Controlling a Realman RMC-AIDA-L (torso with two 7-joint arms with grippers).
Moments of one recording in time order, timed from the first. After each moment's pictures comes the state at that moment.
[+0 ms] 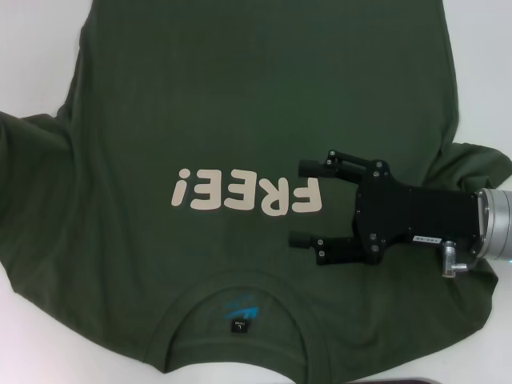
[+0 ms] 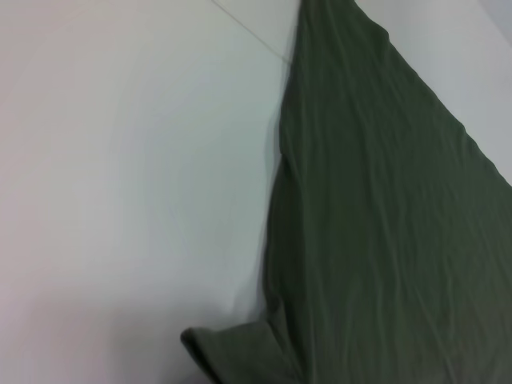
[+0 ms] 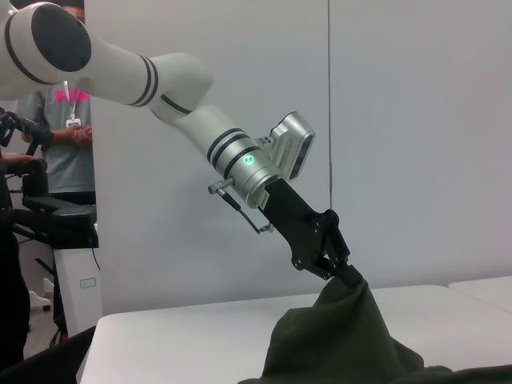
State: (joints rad) left arm -0.55 -1.90 0.37 0.86 2.48 1.61 -2.56; right arm 0.42 2.09 -0.91 -0.36 -1.73 -1.67 0.77
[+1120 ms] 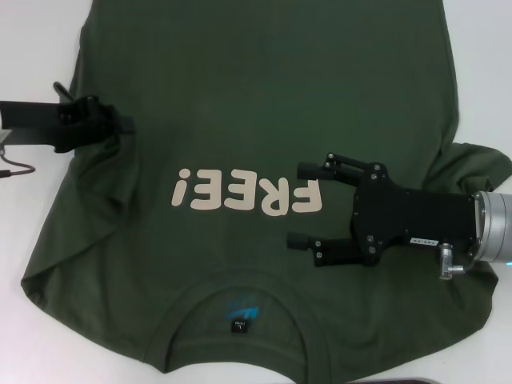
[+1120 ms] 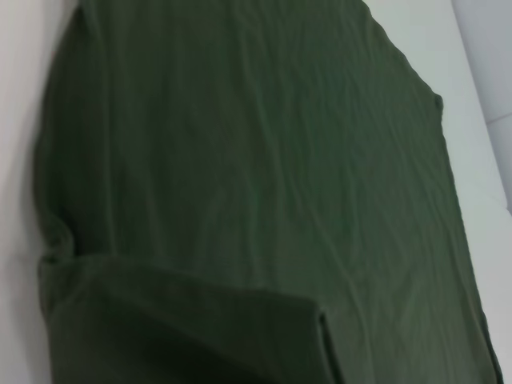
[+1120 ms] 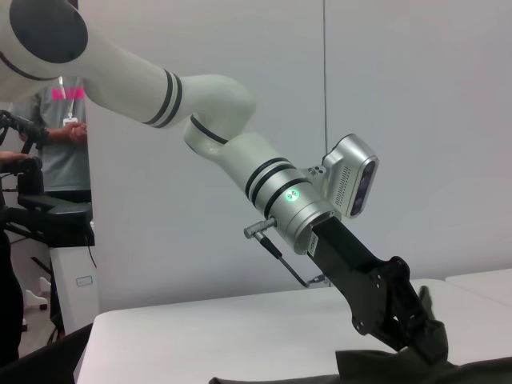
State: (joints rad) left arm -0.65 -2.07 0.50 0.72 2.42 1.45 -2.49; right arm 0.42 2.09 -0.91 -0.35 -1.73 -1.66 0.77
